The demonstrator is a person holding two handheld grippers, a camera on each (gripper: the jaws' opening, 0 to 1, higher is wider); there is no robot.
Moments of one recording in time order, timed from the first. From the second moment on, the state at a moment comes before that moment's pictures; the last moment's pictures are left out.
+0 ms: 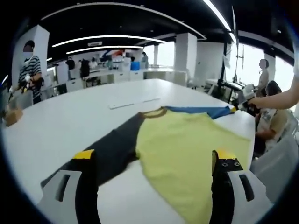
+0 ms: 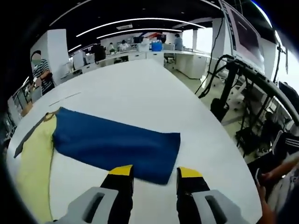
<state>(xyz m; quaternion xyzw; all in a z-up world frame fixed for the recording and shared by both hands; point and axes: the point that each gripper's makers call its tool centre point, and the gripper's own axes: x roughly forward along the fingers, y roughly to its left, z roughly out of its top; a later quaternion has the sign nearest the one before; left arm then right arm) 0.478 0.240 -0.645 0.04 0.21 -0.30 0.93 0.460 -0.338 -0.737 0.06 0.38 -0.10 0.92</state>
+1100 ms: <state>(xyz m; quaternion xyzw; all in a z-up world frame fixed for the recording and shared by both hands) 0.461 0.237 -0.646 0.07 0.22 -0.34 0.91 0.454 -0.335 -0.730 0.09 0.41 -0.13 0.90</state>
